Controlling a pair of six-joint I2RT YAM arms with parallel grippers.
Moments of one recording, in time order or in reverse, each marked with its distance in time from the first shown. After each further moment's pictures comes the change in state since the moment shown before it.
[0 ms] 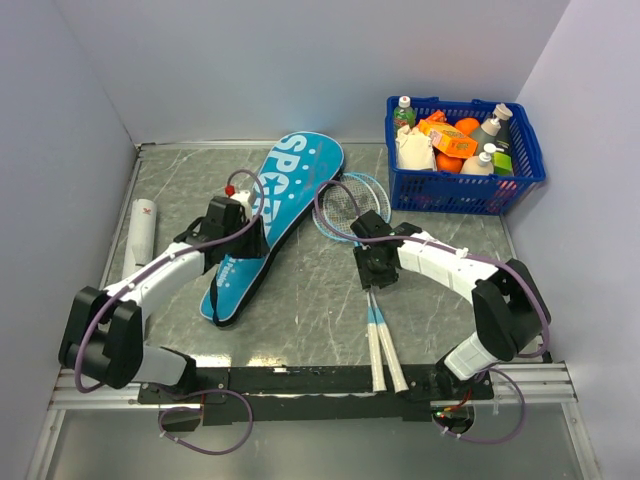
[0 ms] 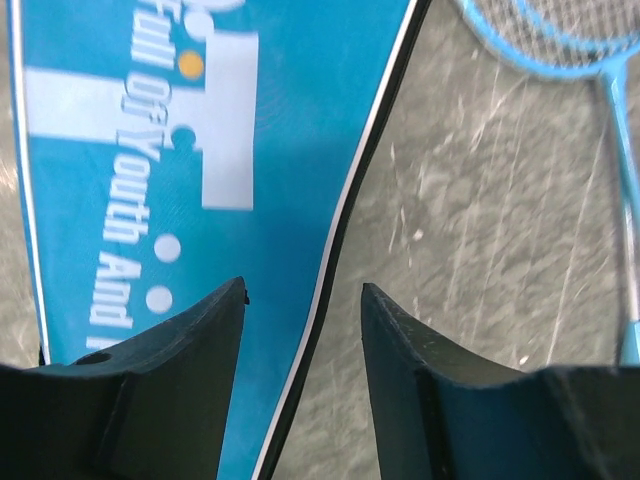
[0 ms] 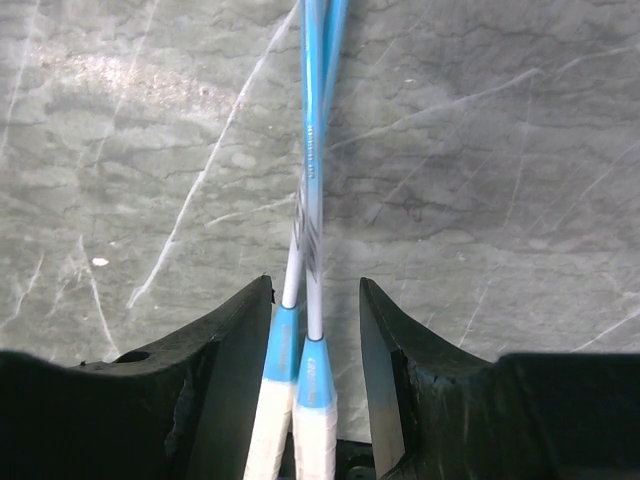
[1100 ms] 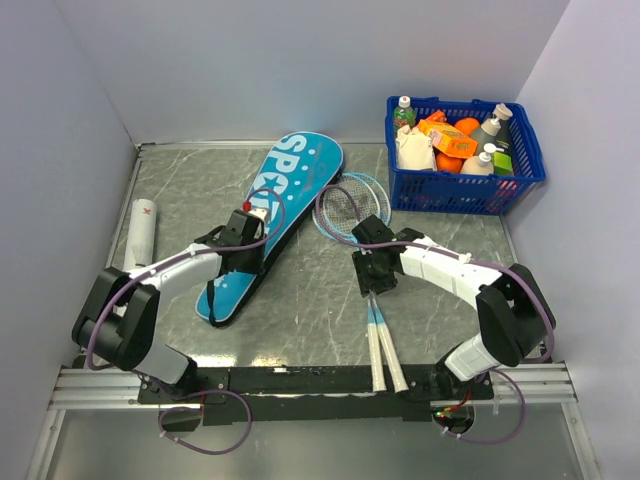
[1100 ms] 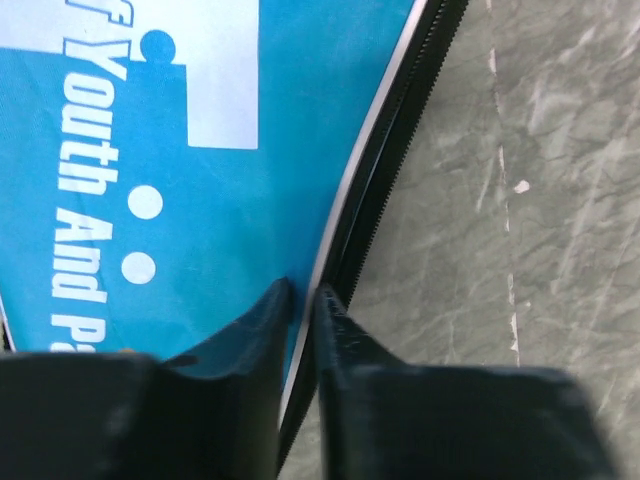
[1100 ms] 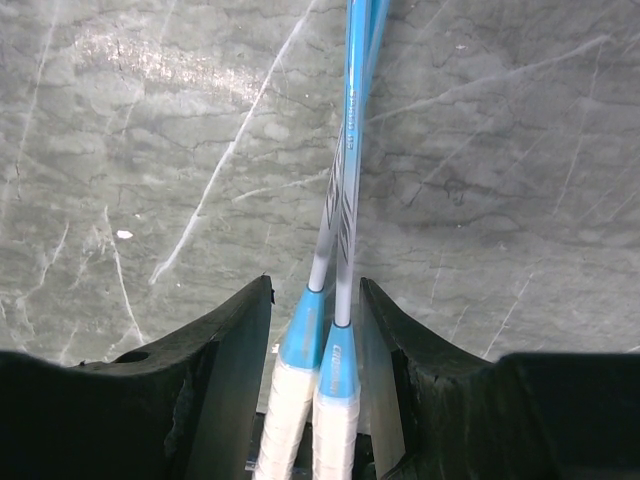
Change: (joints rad) left arm -0.101 0.099 -0.040 -0.040 -0.161 0.057; right arm 0.018 -0.037 -0.049 0.028 -0.070 0.022
